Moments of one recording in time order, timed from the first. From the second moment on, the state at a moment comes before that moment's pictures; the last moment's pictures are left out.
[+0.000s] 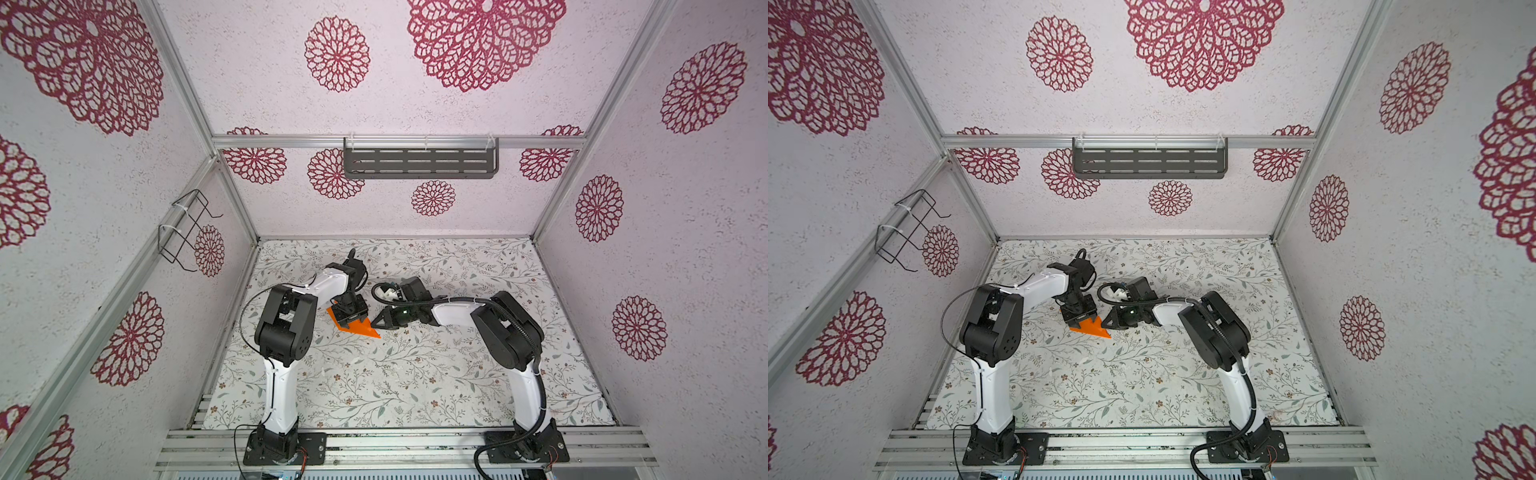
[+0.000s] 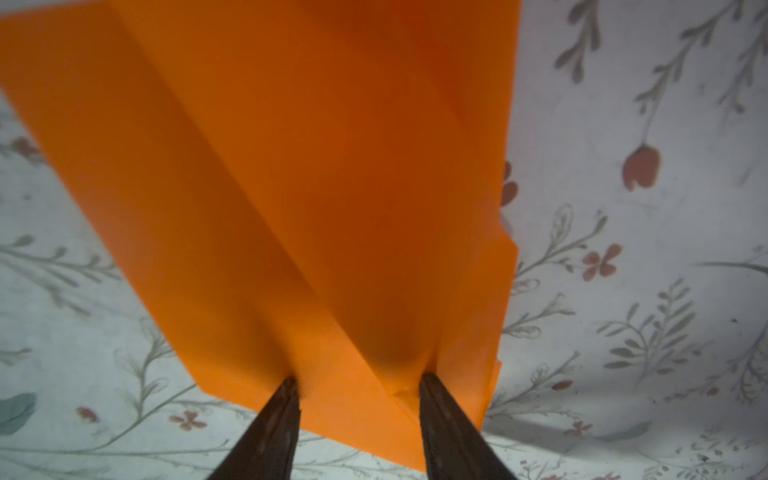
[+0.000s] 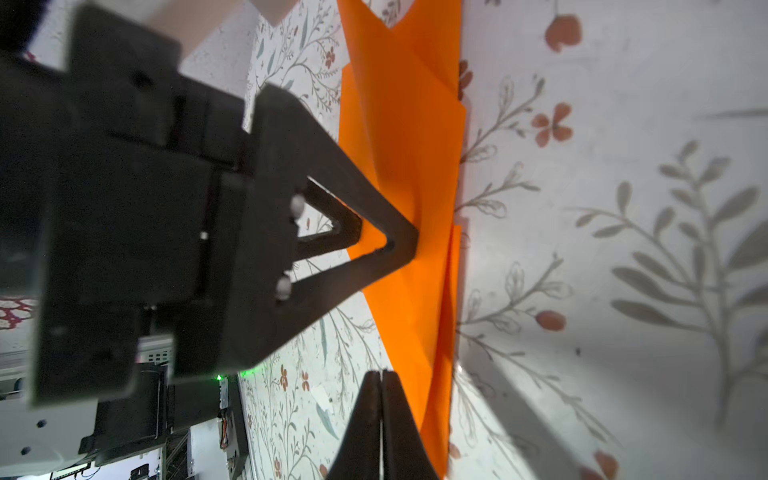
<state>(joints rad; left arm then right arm) -0.36 2.14 1.49 -0.95 0.07 -0.80 0.69 2.12 1.29 0.05 -0.74 0.54</state>
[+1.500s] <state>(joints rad) -0.23 1.69 1.05 -0.42 0.34 -0.69 0.70 2.18 1.33 -0.06 -0.69 0.51</state>
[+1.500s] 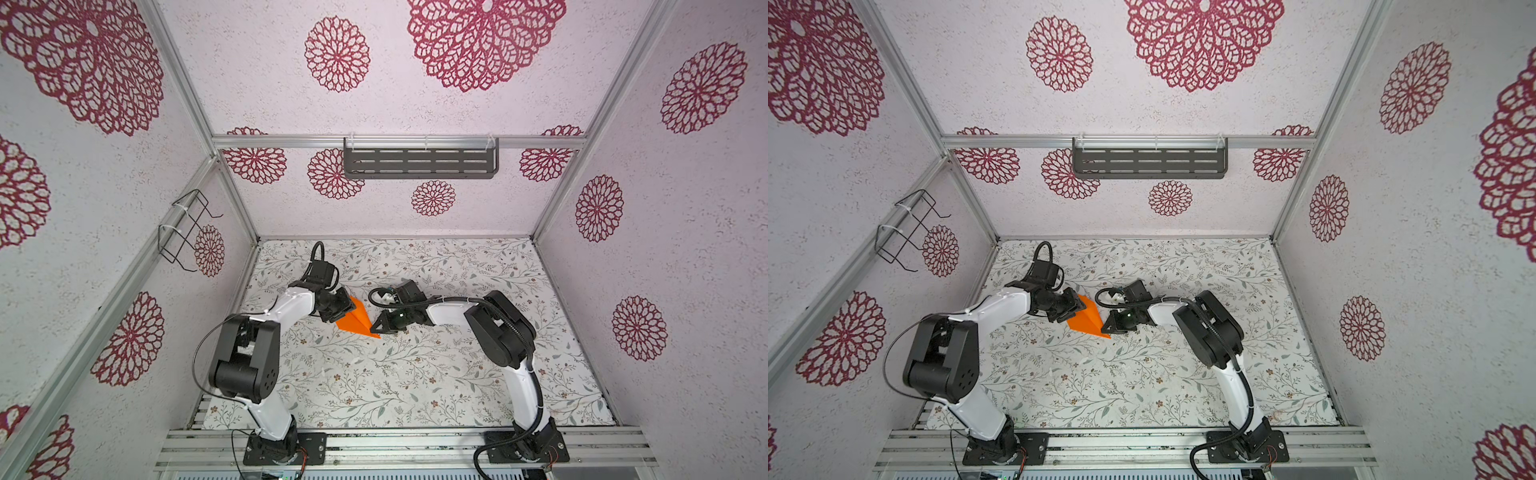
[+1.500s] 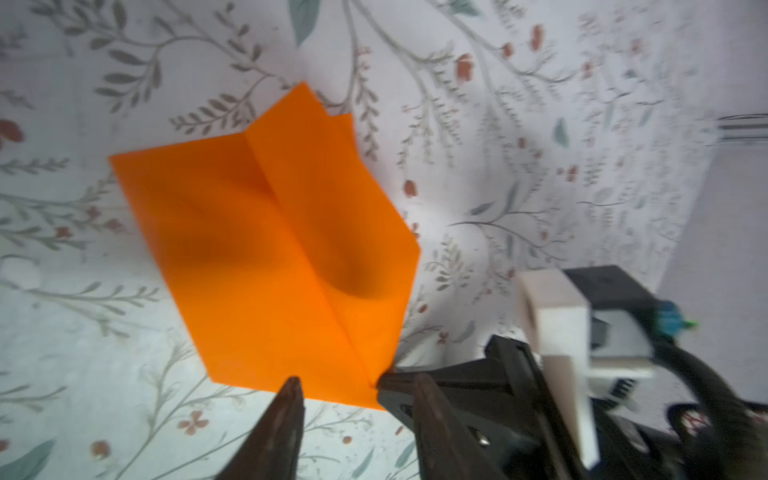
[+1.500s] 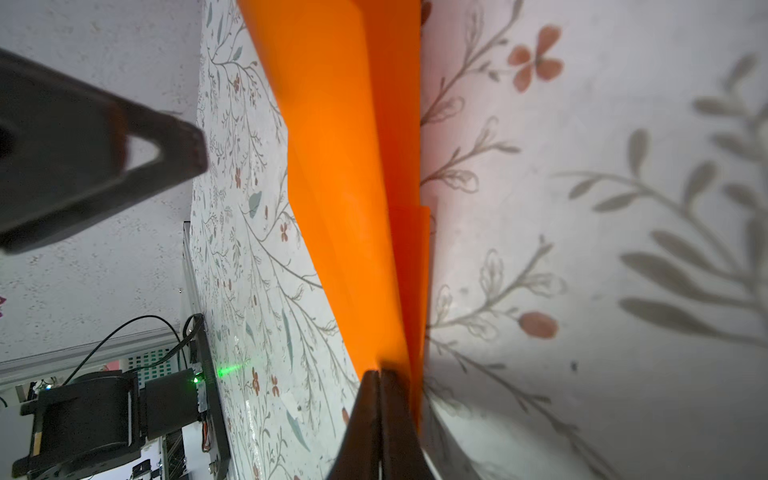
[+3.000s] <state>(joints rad) -0.23 1.87 0.90 -0.02 0.44 -0.73 0.72 2.20 1.45 -0.19 -0.62 0.49</state>
